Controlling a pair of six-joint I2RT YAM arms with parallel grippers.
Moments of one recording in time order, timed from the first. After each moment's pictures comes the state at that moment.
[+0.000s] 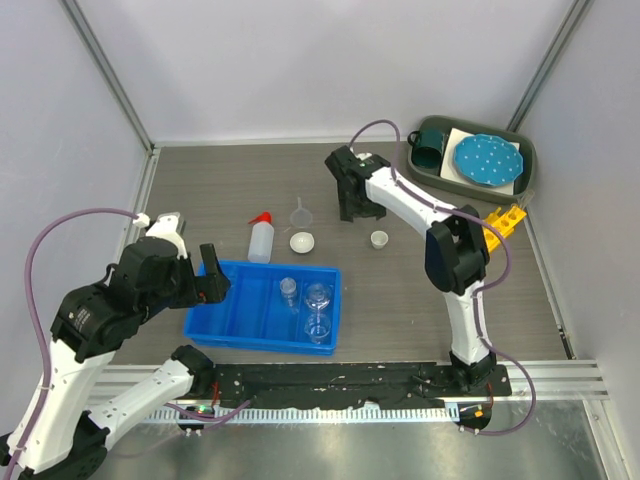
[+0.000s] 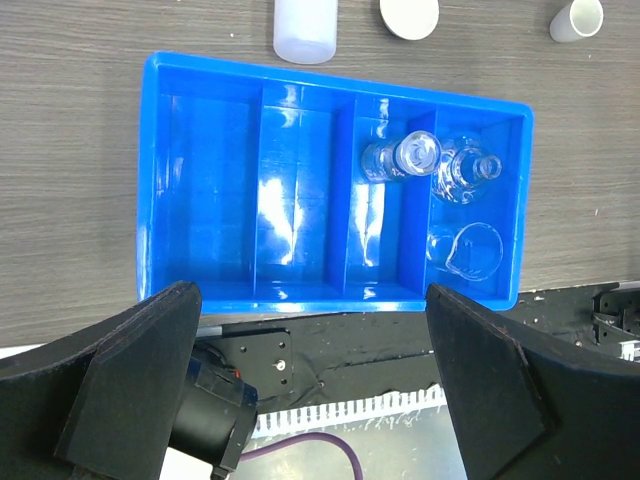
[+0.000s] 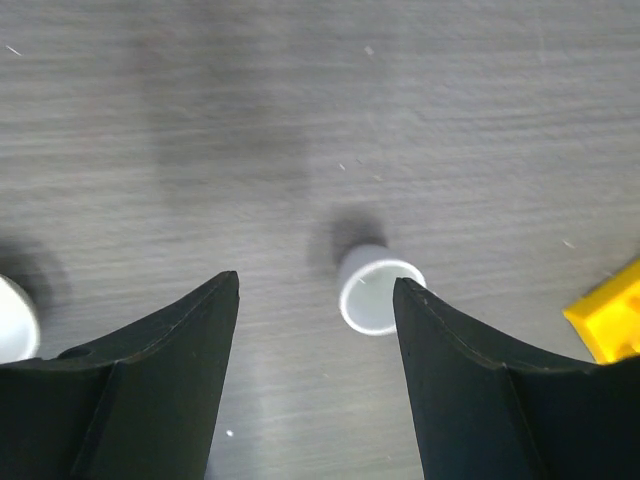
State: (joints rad) left arm -0.60 0.74 1.32 -1.36 -0.24 -0.58; right arm 0.60 2.14 1.91 -1.00 0.39 0.49
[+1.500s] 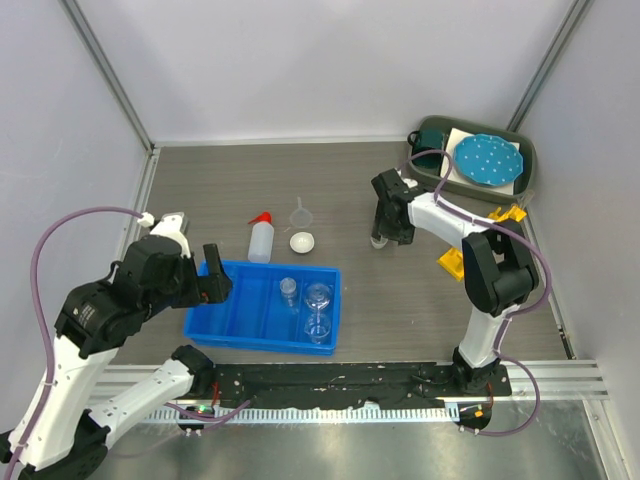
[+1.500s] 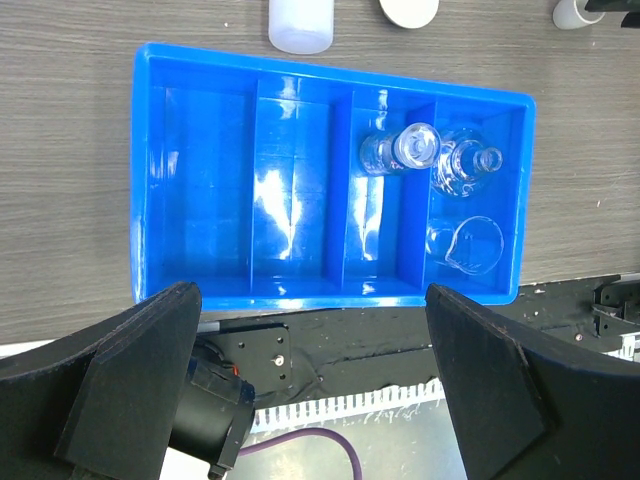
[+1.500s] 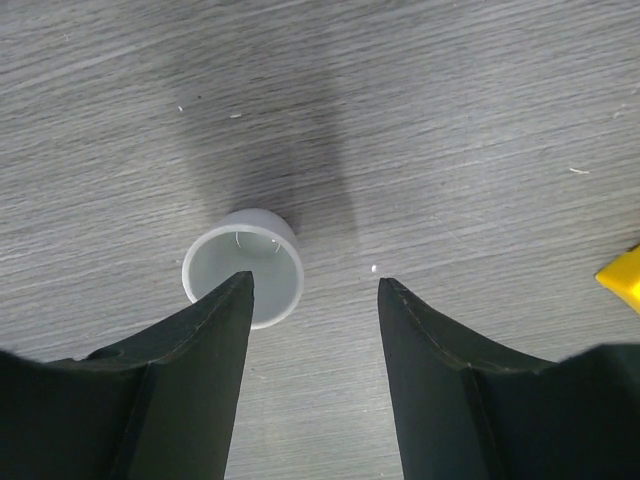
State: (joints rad) left arm -0.60 0.75 1.31 -1.36 -0.22 -0.58; right arm 0.43 1.81 1.29 -0.67 0.26 0.60
